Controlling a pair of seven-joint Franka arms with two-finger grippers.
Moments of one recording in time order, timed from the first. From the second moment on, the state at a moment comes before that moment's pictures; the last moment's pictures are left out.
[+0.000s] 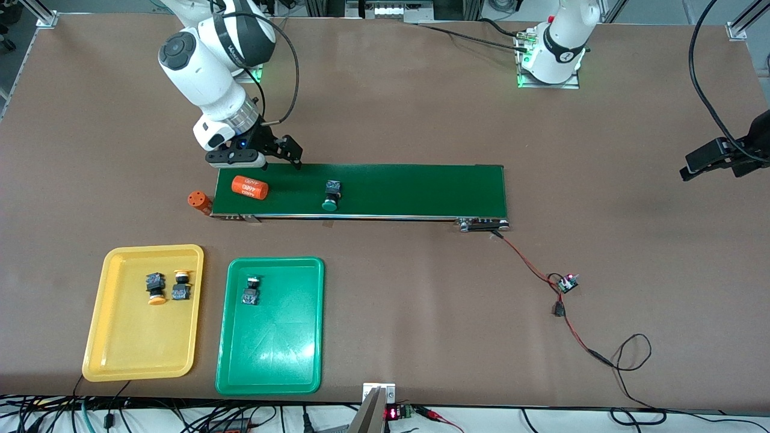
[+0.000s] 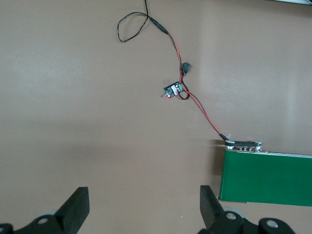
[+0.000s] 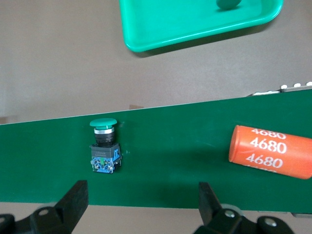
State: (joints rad) left arm 0.07 0.10 0.00 -1.48 -0.04 1.61 -0.04; right arm -0.11 -0.03 0.61 -2.38 0.30 2.58 0.38
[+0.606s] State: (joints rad) left arm 0.07 0.10 0.00 -1.48 -0.04 1.61 -0.04; right arm -0.12 0.01 0.61 -2.38 0.04 2.55 0.33
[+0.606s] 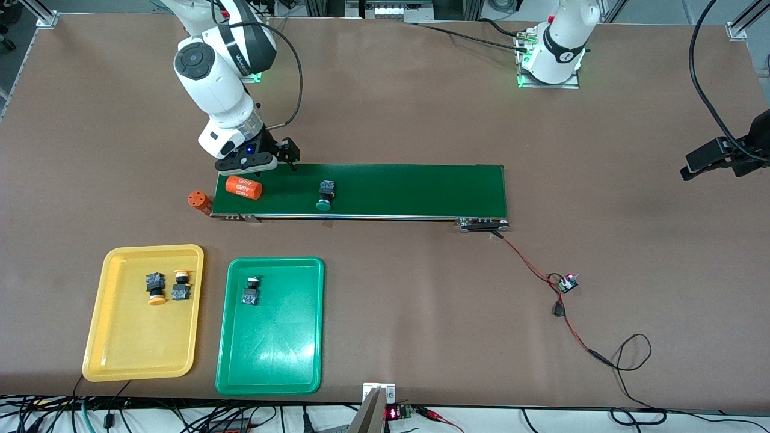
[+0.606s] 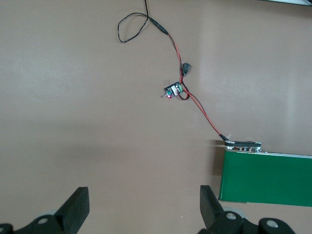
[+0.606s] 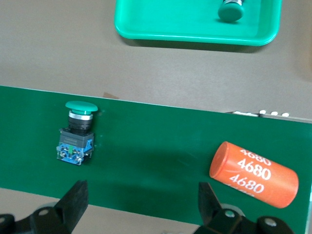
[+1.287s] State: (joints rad) left arm 0.07 0.10 0.00 -1.48 -0.04 1.61 -0.04; right arm -0.11 0.05 0.61 -2.37 -0.16 2.50 0.63
